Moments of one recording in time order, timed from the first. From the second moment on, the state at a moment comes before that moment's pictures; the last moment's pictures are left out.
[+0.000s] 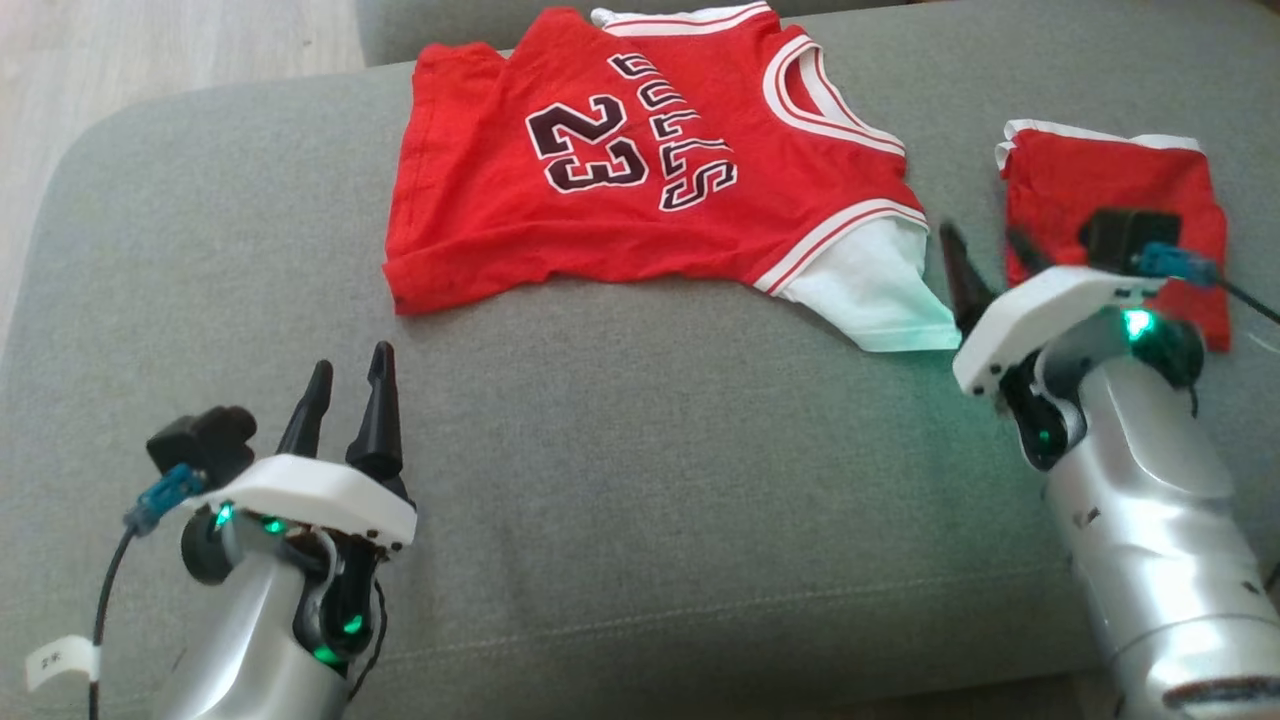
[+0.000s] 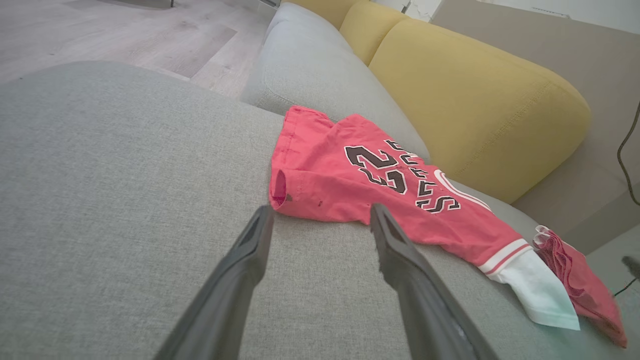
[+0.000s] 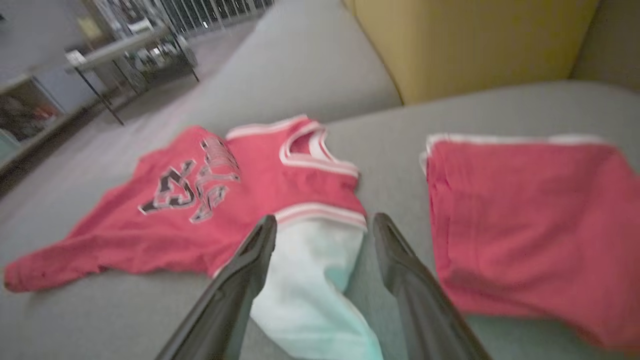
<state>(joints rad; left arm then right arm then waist) -0.30 0.15 -0.29 0.50 -0.69 -0.03 -0.25 -0.73 -0.08 -0.03 0.99 0.25 0.13 -0.09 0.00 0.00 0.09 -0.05</state>
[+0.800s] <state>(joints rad) -0.57 0.25 -0.32 0.78 -0.54 0.01 -0.20 -0.29 -0.06 0.06 0.21 0.42 0.13 -0.18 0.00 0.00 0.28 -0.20</state>
